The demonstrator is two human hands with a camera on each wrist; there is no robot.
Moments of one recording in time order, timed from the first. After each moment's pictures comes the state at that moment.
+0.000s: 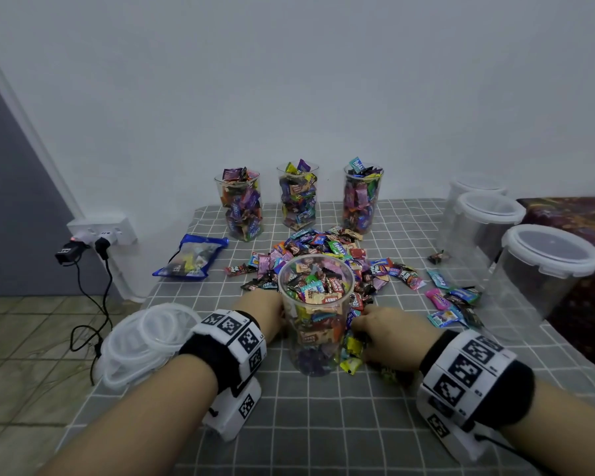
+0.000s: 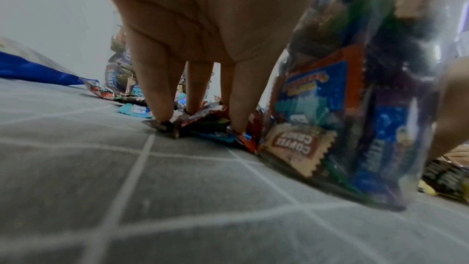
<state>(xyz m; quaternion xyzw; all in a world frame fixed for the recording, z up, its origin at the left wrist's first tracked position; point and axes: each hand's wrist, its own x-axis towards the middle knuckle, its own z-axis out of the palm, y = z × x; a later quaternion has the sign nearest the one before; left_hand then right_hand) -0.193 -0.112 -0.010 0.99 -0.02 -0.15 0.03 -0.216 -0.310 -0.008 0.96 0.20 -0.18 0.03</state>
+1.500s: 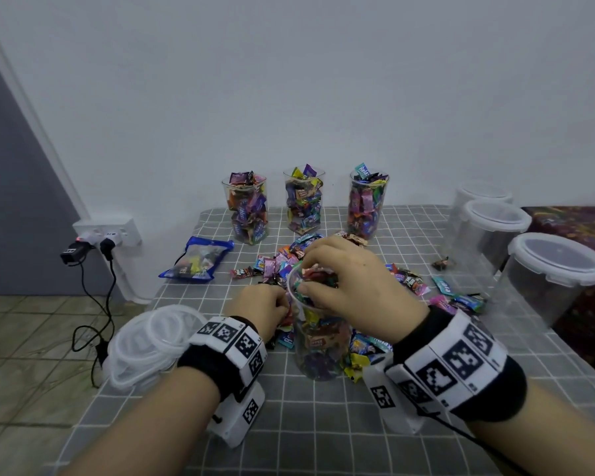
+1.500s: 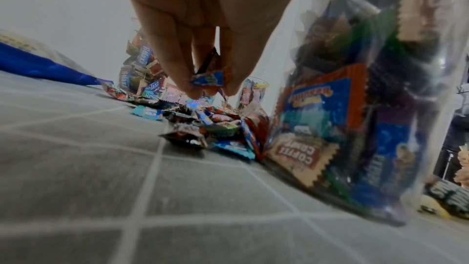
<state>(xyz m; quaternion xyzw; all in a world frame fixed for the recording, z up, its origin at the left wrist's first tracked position) -0.193 -0.092 -0.019 0.98 -0.03 0.01 0.17 -0.226 -0.261 0.054 0.89 0.33 0.15 -0.29</state>
